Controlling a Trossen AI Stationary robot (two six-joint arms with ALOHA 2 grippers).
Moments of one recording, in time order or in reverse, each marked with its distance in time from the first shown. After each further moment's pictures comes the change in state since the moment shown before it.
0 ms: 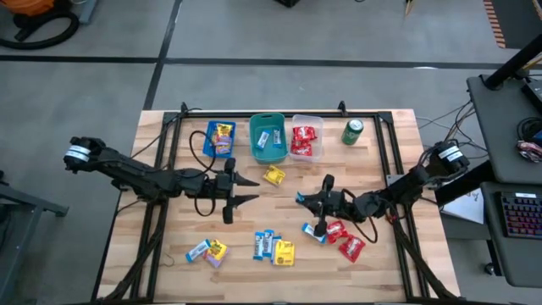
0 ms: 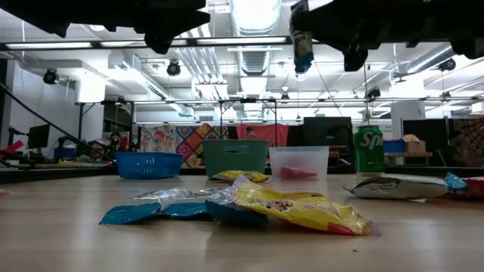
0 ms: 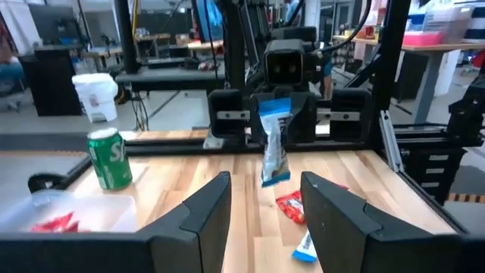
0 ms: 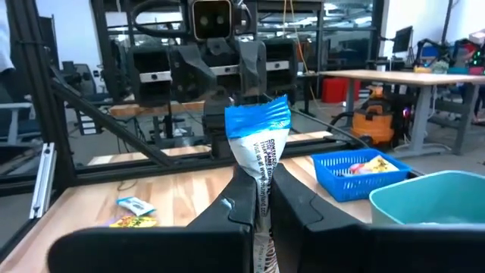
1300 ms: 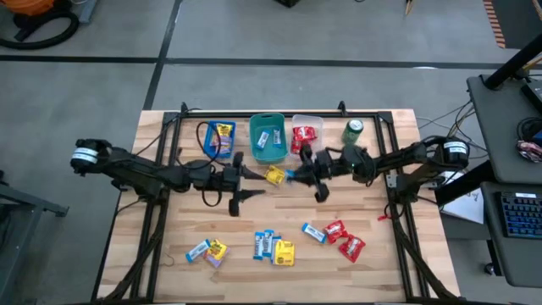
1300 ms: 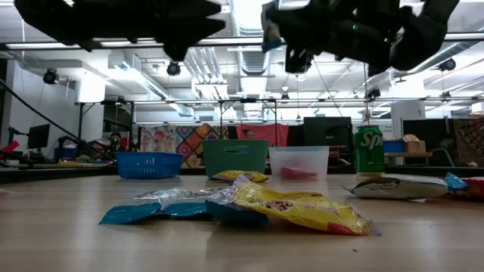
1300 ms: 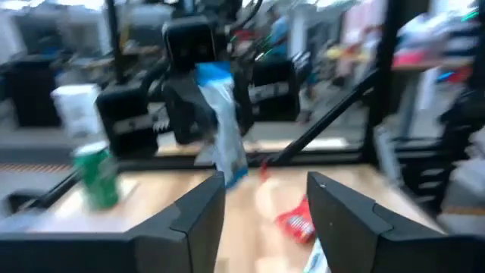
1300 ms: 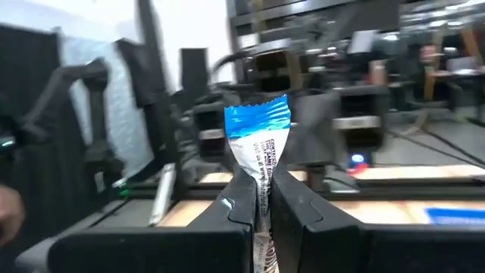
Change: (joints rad) left arm 0.129 0.109 0.013 0.153 0.181 -0.009; right arm -0.556 -0.058 0.094 -0.071 -1.046 0.217
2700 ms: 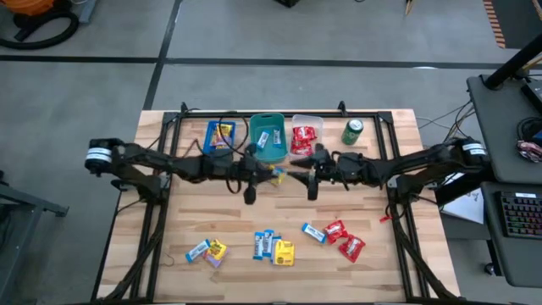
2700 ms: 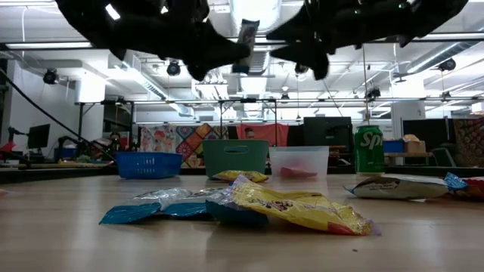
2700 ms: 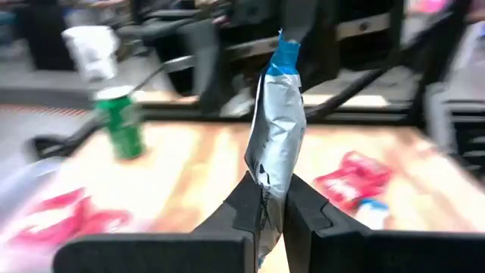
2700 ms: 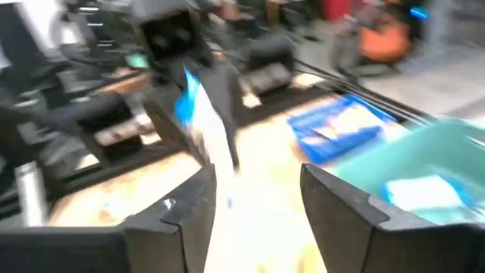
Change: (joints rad) left arm 0.146 0.132 0.161 -0.227 0.064 -0.014; right arm 0.136 -0.195 0.066 -0.585 0.579 0.099
